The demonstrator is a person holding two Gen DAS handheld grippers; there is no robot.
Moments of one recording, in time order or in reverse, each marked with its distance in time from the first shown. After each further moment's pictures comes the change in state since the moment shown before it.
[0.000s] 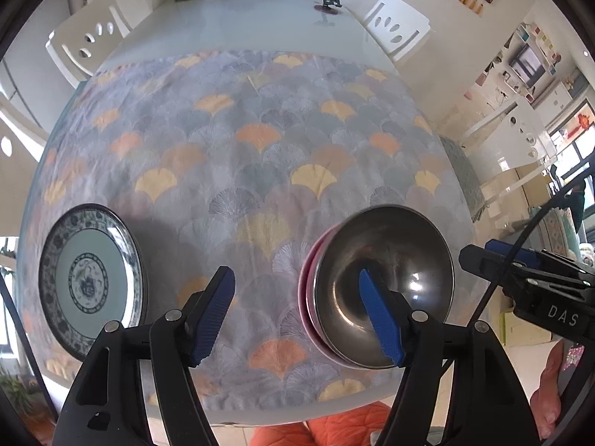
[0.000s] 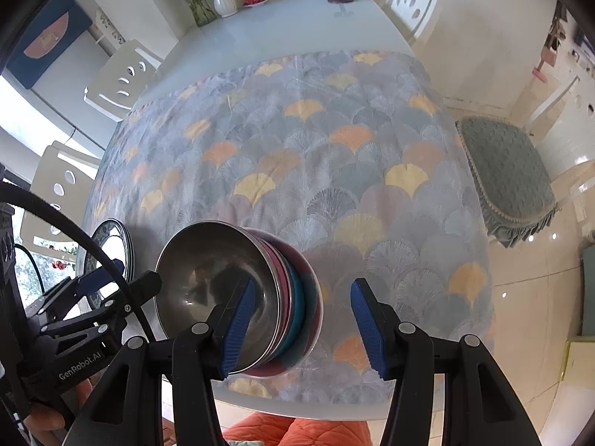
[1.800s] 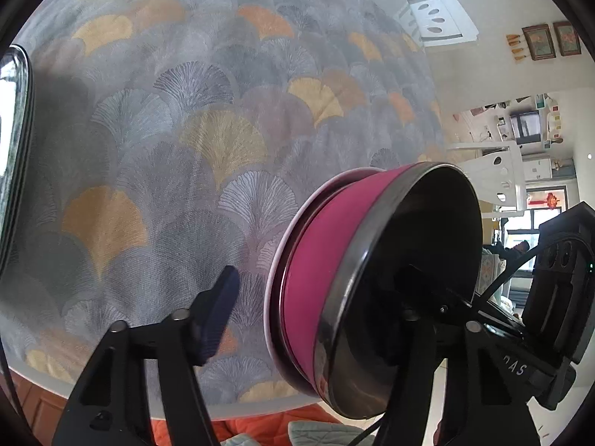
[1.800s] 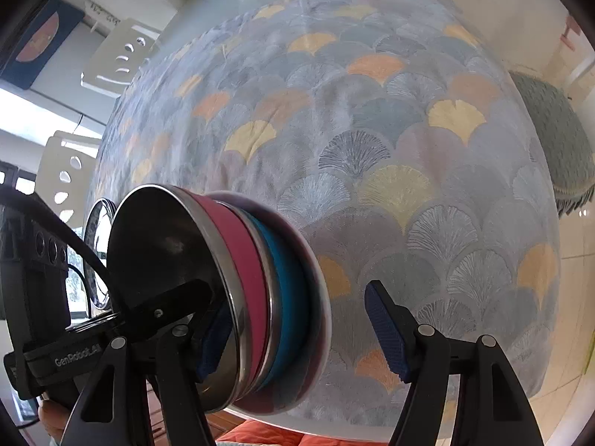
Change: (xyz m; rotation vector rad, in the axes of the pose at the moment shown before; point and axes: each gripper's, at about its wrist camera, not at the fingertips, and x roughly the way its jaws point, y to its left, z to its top) left arm 0.089 0.027 -0.023 -0.350 0.224 -0.296; right arm 0.085 -0.017 -0.004 0.017 0.144 0.134
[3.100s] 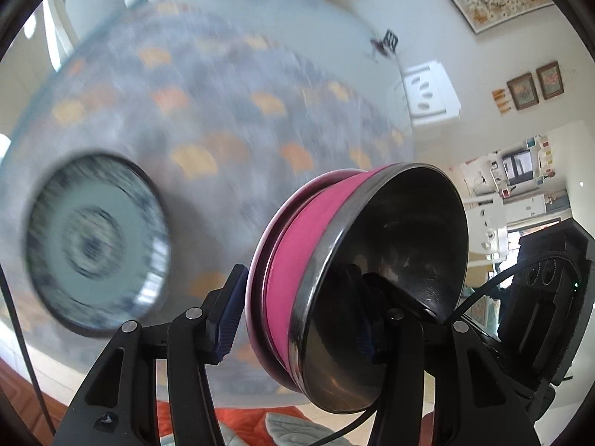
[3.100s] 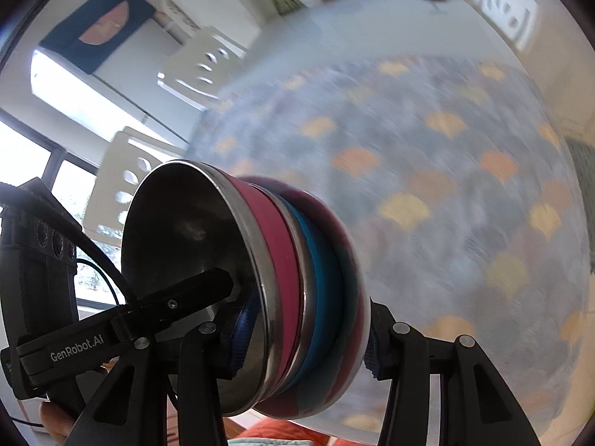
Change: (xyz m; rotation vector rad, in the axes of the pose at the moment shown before) left arm -0.160 0.033 0.029 -0.021 -0.230 0.016; right arm -0.040 0.143 0.032 -0.135 -0.130 0.148
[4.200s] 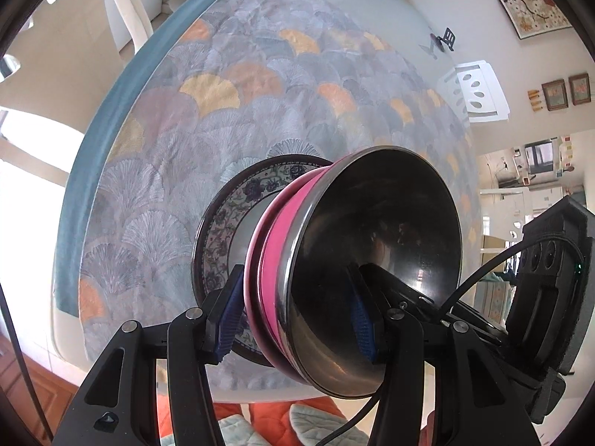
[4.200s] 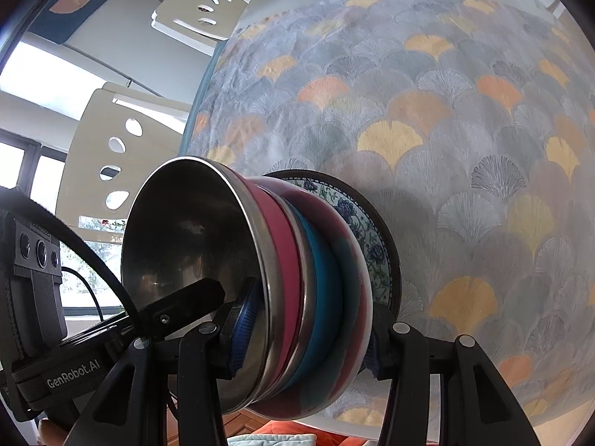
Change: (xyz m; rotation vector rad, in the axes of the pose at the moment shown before) left arm -0.012 0.172 0.030 -0.014 0.135 0.063; right arm 0.157 0.129 -0.023 0.097 0.140 -0.048
